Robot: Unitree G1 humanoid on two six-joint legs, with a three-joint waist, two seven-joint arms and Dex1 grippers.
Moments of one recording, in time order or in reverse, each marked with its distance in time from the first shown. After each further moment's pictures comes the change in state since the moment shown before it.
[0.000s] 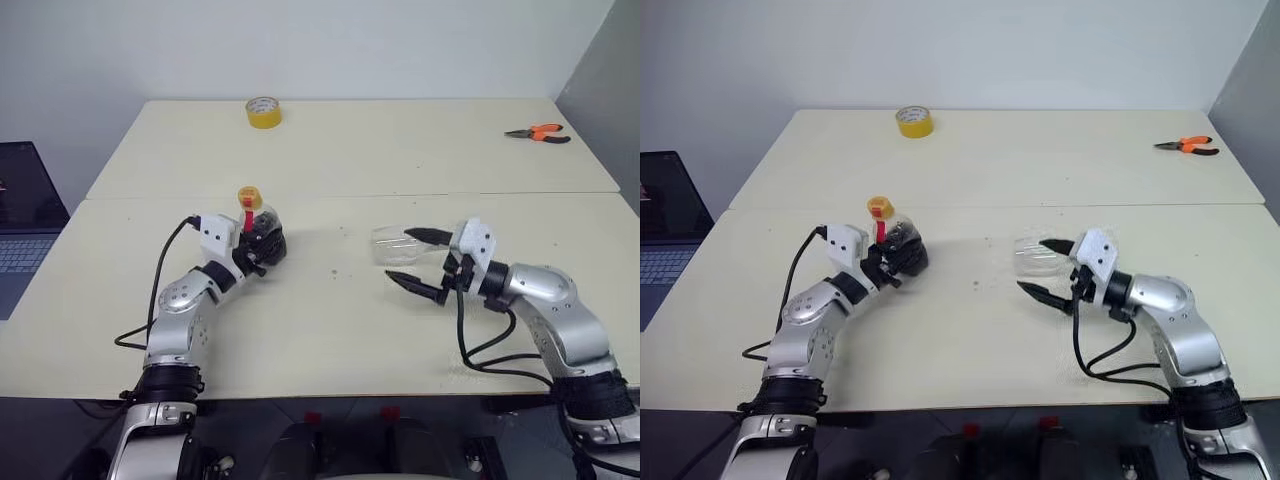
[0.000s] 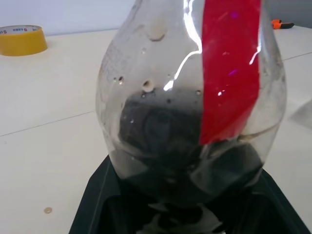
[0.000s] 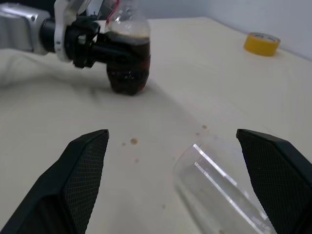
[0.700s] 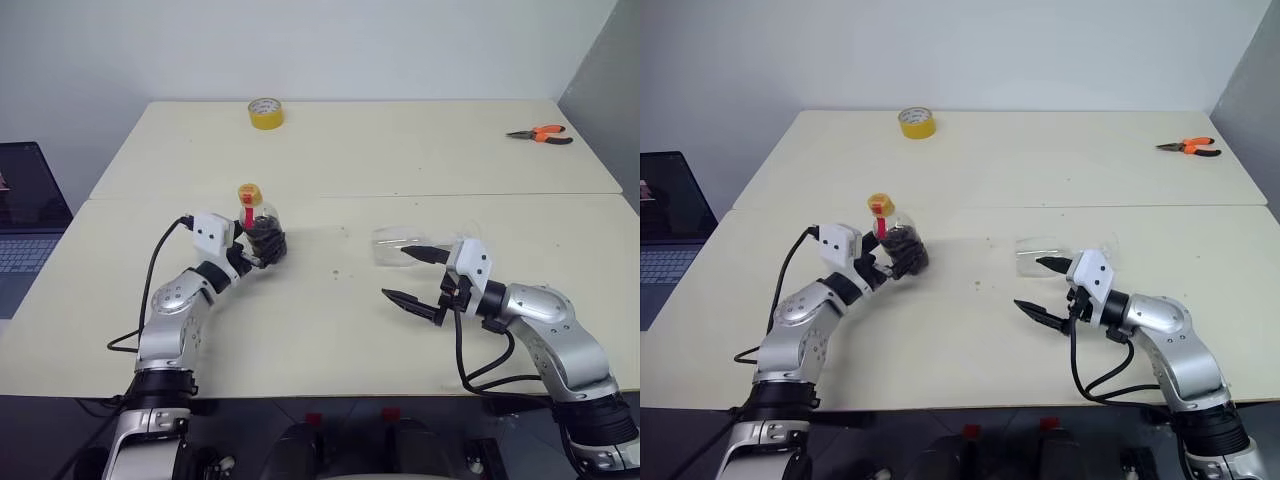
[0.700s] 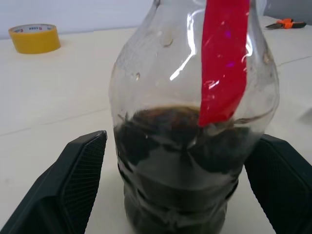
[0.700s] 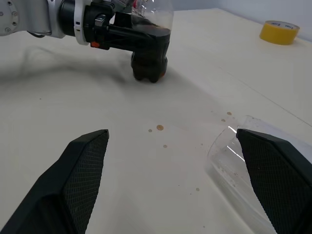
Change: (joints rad) left arm -0.022 0.025 0.003 -0.002 -0.014 0.039 0.014; right arm 0.182 -0.009 0.018 -0.080 -0.014 -0.064 0.015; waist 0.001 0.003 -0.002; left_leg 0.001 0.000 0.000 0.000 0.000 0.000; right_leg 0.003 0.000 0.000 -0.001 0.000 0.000
